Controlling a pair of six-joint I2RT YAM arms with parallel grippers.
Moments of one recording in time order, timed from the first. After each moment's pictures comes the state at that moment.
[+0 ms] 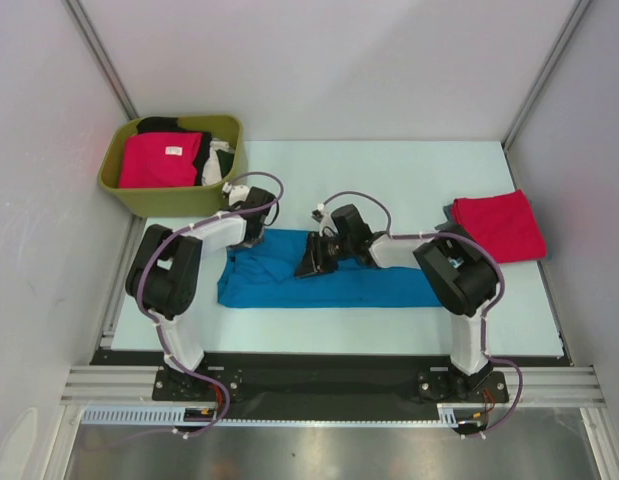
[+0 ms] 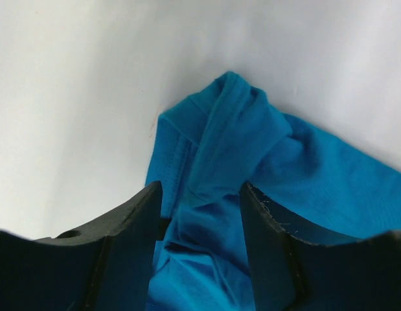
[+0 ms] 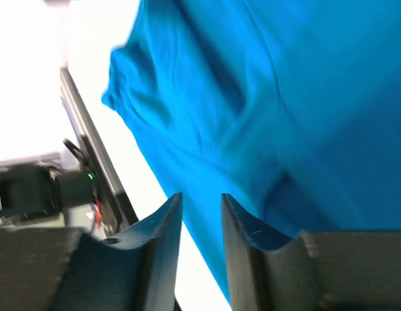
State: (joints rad) left arm -0.39 1.83 1.12 -0.43 -0.59 -0.60; right arm 0.67 2.00 1.11 0.20 -0.67 0.66
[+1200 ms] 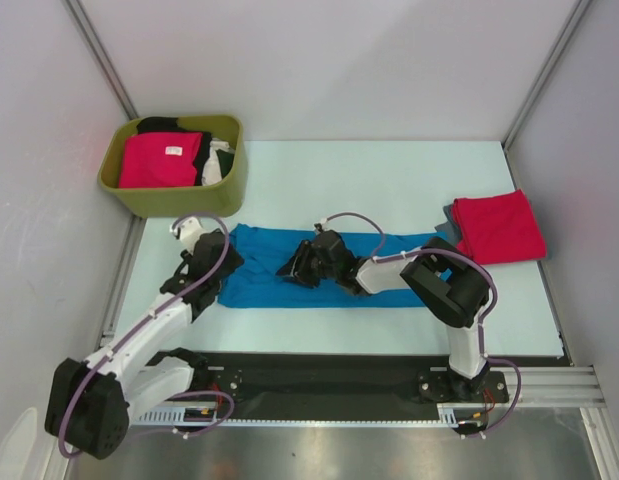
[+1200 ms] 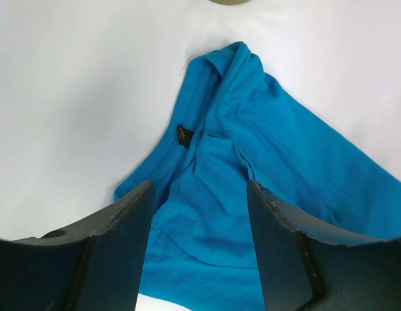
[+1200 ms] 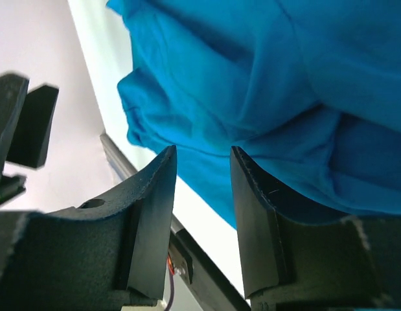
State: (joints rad) left arm -0.37 1.00 0.55 -0.24 -0.48 -0.77; right arm 0.87 1.95 0.97 0.44 -0.17 1.20
